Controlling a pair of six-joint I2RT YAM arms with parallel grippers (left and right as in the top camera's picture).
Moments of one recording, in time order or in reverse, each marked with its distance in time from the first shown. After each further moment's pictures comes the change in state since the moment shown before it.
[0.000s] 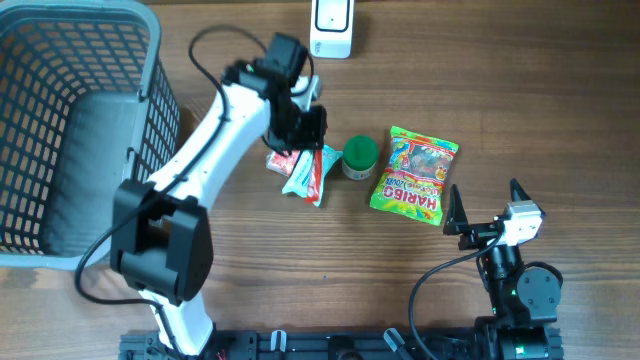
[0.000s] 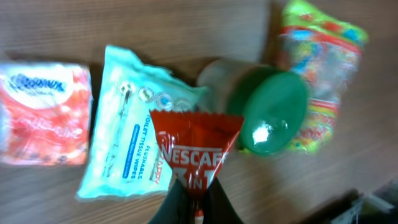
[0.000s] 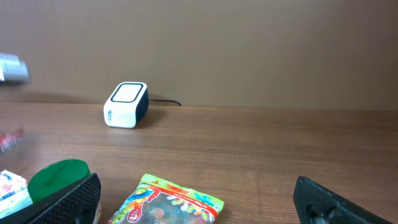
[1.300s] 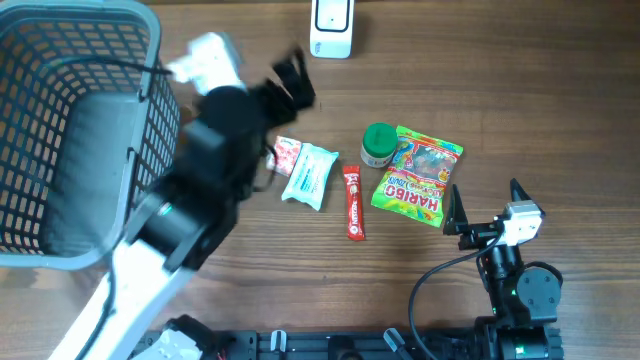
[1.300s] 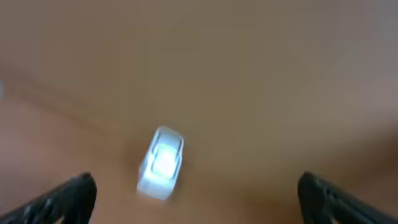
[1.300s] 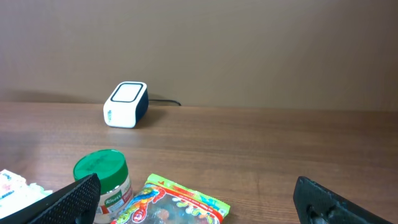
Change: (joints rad) left arm -0.167 -0.780 -0.306 0.708 -0.824 -0.287; right arm 0.000 0.000 0.000 0.000 0.000 -0.003
